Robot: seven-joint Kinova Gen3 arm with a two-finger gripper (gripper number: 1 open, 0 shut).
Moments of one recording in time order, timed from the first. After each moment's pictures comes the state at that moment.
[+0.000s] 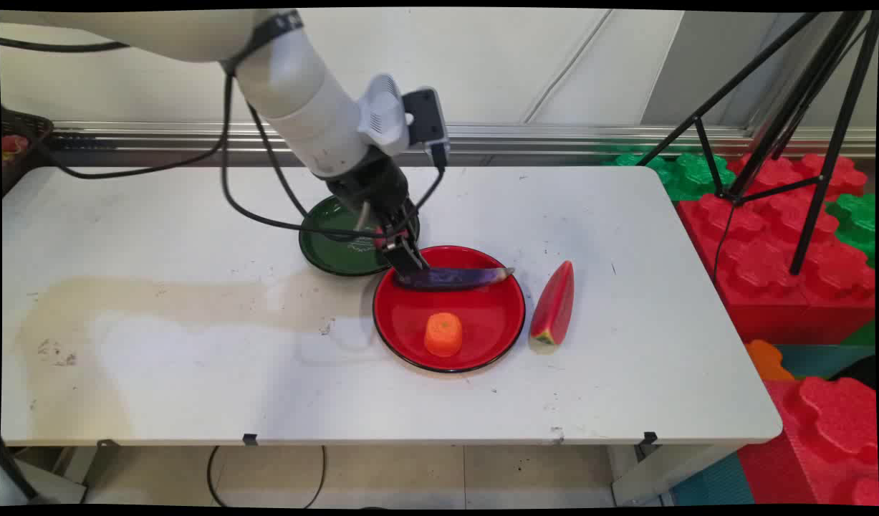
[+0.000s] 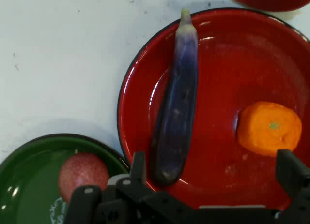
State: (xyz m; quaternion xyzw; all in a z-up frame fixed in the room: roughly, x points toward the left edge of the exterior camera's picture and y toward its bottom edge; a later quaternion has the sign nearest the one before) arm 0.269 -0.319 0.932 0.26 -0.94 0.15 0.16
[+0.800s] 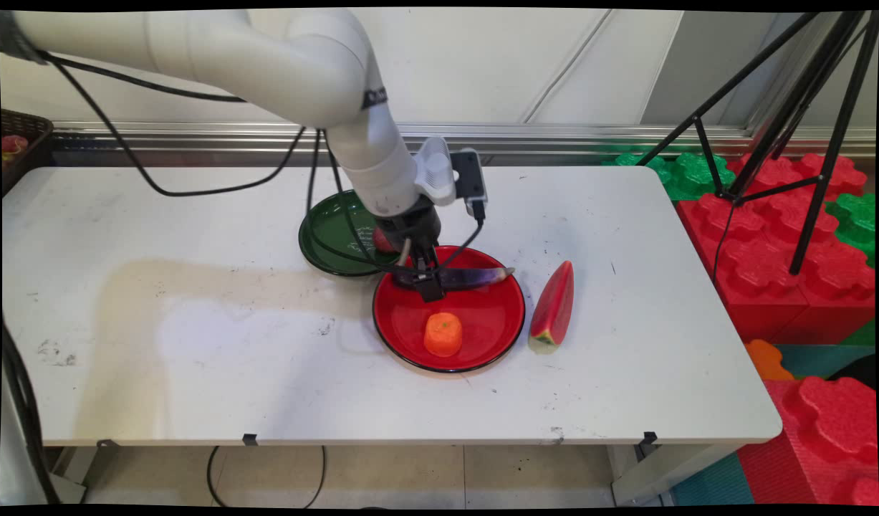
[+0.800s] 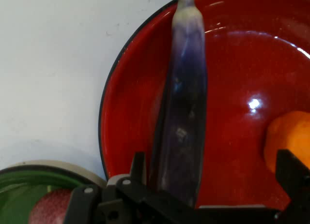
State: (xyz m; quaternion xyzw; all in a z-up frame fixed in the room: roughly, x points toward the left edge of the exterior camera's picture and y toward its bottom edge) arm 0.234 -0.367 0.856 0.23 -0.96 0.13 0.11
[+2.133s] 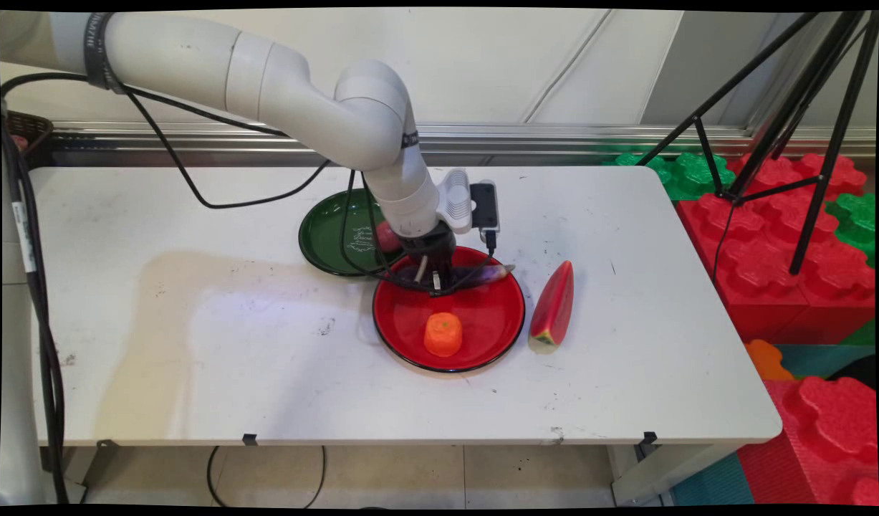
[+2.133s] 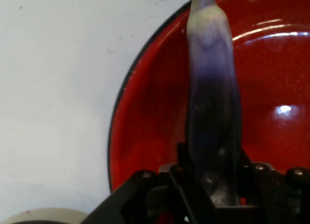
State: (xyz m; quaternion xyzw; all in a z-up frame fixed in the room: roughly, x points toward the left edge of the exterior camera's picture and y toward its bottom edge) arm 0.219 -0.397 0.799 0.19 -0.97 0.14 0.10
